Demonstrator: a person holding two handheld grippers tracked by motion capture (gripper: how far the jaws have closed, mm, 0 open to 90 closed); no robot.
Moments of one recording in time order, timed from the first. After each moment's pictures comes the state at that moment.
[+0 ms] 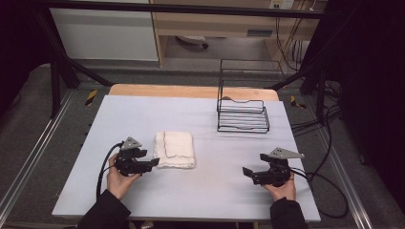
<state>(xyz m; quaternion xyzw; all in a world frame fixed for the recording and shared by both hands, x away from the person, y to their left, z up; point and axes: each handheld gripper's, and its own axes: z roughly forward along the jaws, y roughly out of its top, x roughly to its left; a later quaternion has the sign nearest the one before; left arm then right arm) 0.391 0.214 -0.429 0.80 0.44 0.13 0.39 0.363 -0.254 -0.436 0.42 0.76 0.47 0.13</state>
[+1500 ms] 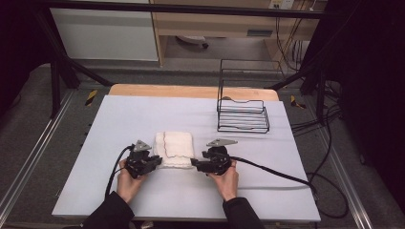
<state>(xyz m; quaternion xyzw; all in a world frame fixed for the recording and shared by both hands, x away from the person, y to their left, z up) 0.393 0.196 -0.447 0.80 0.45 0.13 0.37 0.402 -0.083 -0.444 0.44 0.78 0.44 0.07</state>
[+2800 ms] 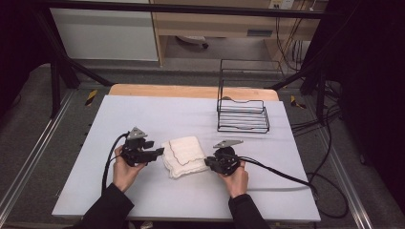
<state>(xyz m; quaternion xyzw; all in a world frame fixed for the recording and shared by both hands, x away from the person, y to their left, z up) 0.421 0.202 -0.413 0.80 0.43 0.15 0.40 0.398 -0.111 -0.441 0.43 0.81 0.39 0.09</state>
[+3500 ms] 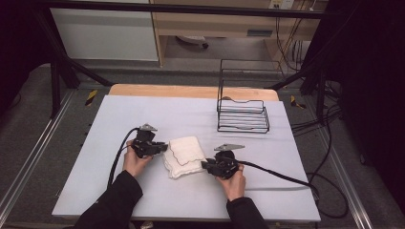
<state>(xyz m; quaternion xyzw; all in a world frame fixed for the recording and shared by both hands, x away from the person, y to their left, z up) 0.460 0.192 -0.443 0.82 0.44 0.07 0.37 0.392 -0.108 -0.456 0.46 0.78 0.42 0.06</state>
